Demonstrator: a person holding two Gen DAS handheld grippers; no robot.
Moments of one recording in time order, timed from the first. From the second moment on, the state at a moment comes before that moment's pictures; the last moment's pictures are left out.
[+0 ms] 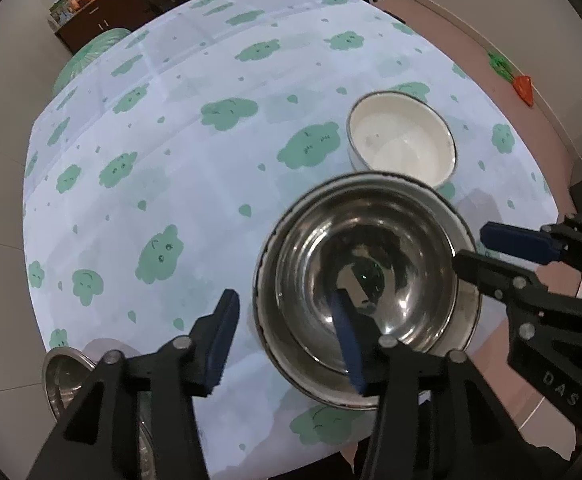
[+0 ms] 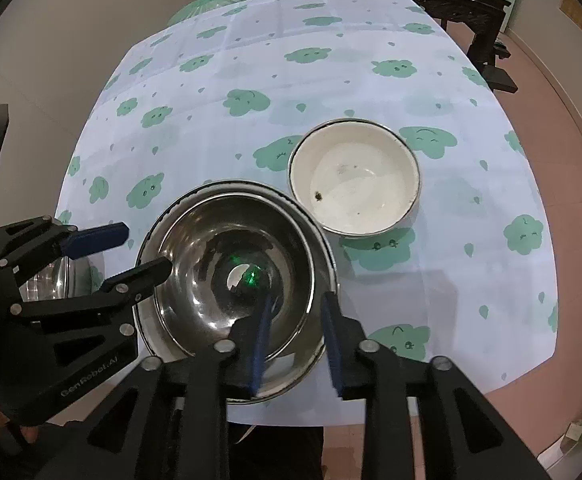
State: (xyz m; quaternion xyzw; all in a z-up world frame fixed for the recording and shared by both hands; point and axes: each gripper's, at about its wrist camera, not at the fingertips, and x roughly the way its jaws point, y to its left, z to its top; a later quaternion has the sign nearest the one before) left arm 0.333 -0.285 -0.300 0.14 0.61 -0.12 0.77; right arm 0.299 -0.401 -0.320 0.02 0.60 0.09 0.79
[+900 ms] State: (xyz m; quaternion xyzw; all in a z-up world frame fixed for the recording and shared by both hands) left arm 0.401 -0.326 -0.288 0.13 0.60 -0.11 0.78; right arm 0.344 -0.464 -0.324 0.05 0.59 0.06 0.80
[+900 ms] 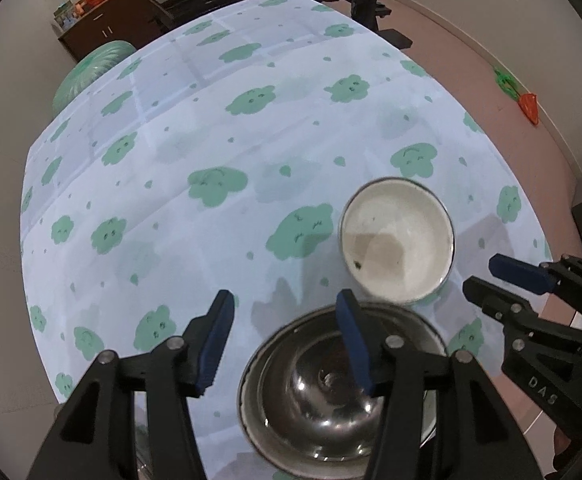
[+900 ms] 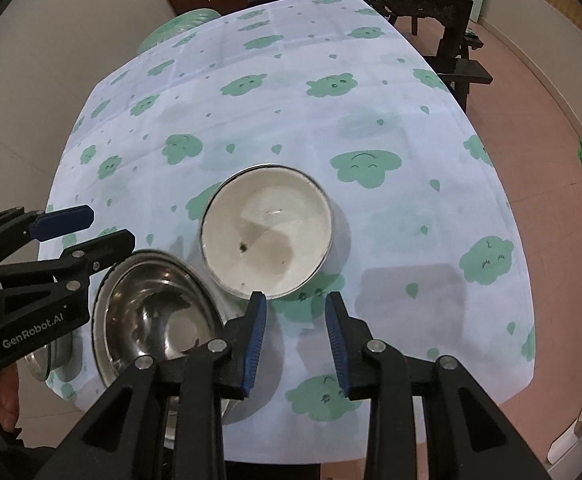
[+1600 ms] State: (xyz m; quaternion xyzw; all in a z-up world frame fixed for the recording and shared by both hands) left arm 0.439 -0.361 -0.331 0.16 0.63 -0.12 0.75; right arm 0.387 -0.475 -0.355 0.04 0.61 0.06 0.79
